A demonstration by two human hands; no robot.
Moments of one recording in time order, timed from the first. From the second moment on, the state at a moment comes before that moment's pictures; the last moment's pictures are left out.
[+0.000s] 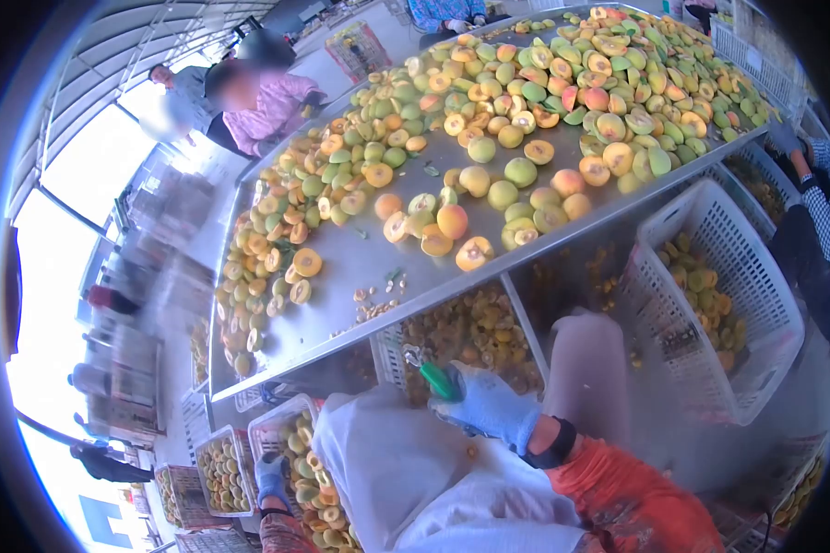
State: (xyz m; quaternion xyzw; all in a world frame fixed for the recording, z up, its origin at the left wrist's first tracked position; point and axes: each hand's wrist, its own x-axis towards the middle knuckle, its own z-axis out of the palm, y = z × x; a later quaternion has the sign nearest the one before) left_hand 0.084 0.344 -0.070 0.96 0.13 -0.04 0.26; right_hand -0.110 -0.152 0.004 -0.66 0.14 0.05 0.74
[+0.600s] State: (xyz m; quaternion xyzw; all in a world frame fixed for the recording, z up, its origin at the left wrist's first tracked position) left_hand 0.120 -0.215 -0.046 0.89 -0.38 -0.18 0.18; right_hand -0.137 -0.217 0.009 -0.48 0.23 0.05 0.84
